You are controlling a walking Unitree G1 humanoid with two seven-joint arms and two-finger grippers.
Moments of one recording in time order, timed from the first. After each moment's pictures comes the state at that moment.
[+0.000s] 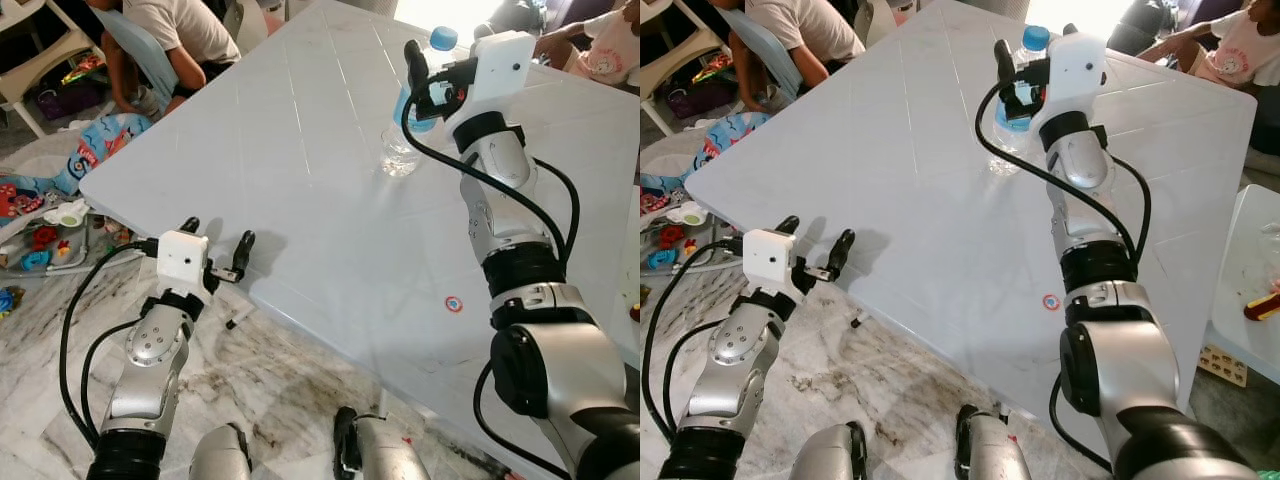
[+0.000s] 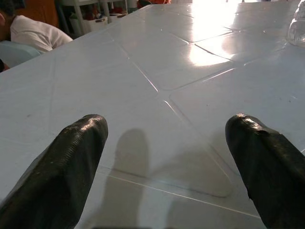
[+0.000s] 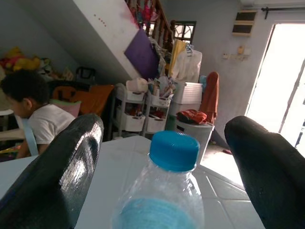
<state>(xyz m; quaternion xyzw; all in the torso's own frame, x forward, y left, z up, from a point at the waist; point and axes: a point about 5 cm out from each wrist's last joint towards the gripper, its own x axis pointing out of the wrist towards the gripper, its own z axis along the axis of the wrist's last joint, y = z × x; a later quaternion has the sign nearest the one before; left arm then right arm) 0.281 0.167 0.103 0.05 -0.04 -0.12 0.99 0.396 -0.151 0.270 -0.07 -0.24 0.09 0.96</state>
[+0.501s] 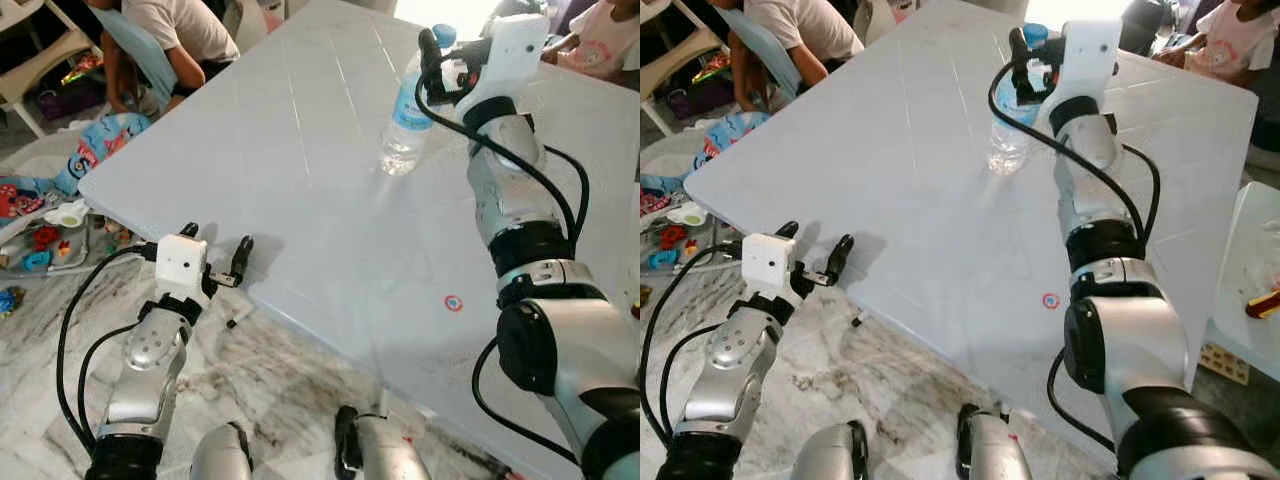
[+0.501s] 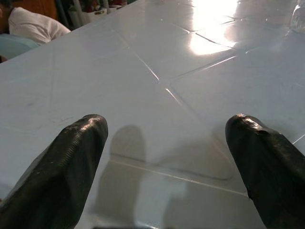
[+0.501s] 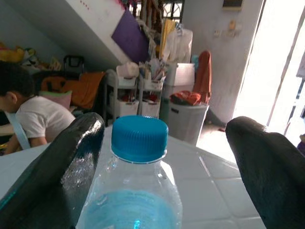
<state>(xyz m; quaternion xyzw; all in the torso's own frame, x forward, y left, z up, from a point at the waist) 0.276 0.171 0.100 0.05 -0.02 -0.12 0.99 0.410 -0.161 0.274 -0.04 -0.20 0.06 0.98</state>
